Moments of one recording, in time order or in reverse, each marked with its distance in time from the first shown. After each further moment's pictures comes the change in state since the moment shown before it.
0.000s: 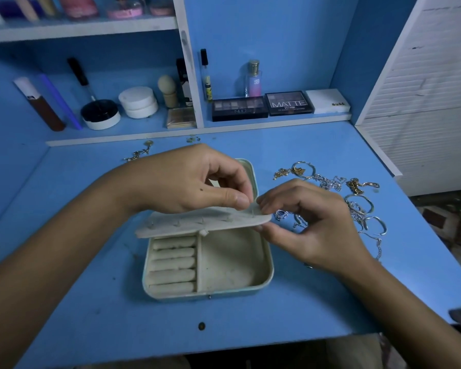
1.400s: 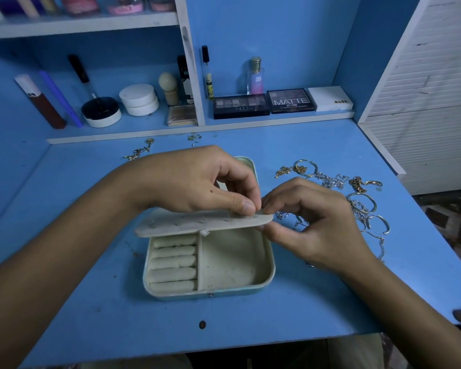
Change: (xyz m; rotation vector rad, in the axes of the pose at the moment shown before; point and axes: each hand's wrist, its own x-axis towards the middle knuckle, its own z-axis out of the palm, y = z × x) left_hand 0.006 0.006 0.002 0.079 -0.078 -0.006; right_hand -0.001 0.002 0.000 0.004 -0.011 0.018
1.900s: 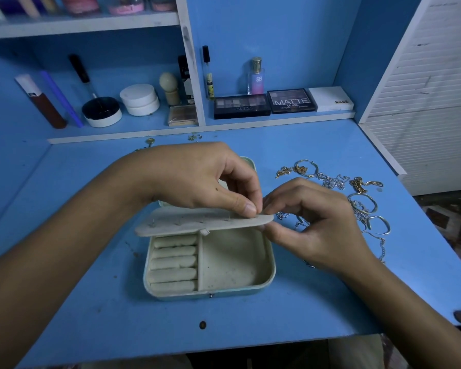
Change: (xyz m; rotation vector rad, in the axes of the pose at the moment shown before) left_hand 0.004 0.007 -0.005 0.034 -0.060 -0.019; right_hand 0.000 0.000 0.000 -0.021 0.000 -0.011
